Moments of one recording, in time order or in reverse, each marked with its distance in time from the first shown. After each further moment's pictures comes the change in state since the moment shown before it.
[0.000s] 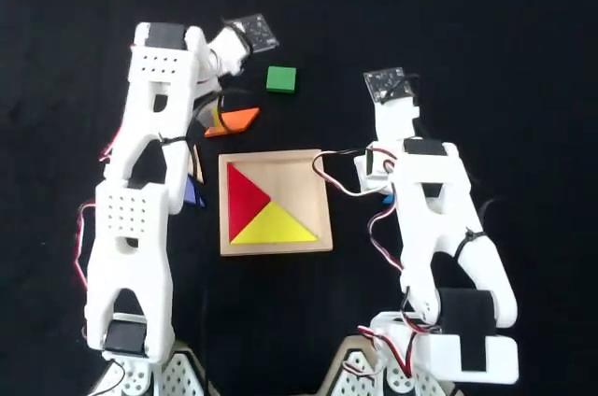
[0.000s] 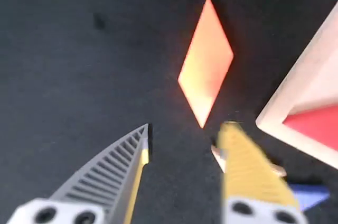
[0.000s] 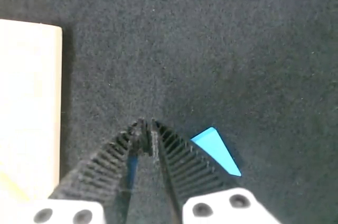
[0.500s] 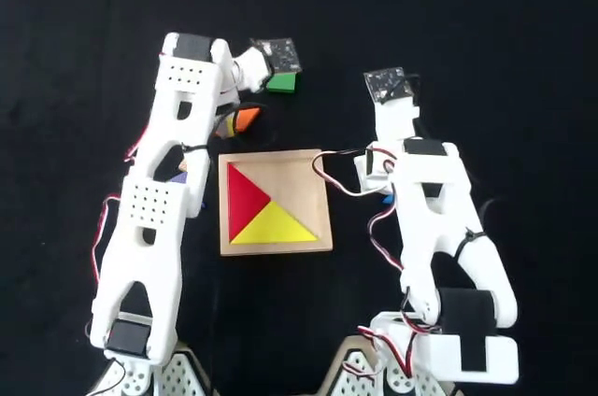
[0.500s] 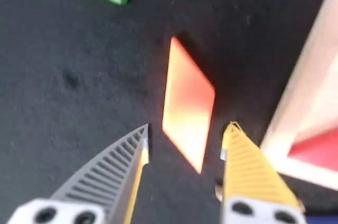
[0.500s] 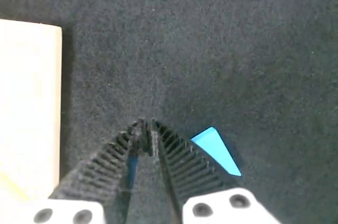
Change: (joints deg) left arm 4.0 13.2 -15.1 1.5 -8.4; right arm 0.0 0.0 0.0 0.0 0.0
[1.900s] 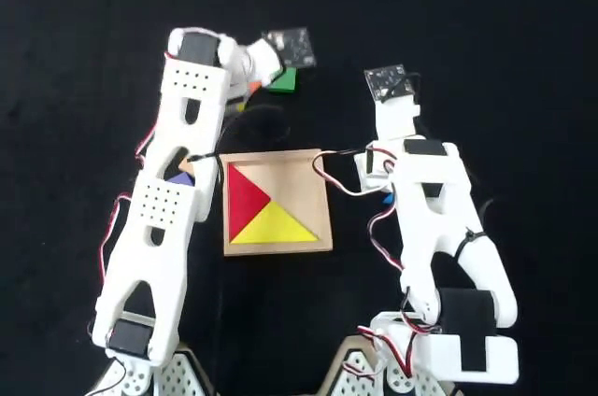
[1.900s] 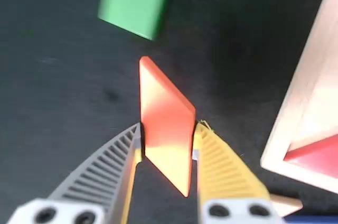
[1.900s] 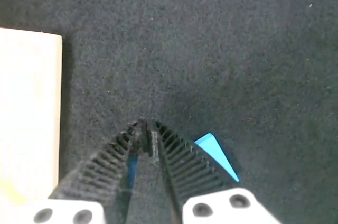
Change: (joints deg) left arm 2.5 1.6 -18.3 7.6 1.0; right arm 0.5 0.0 0.0 -1.4 0.2
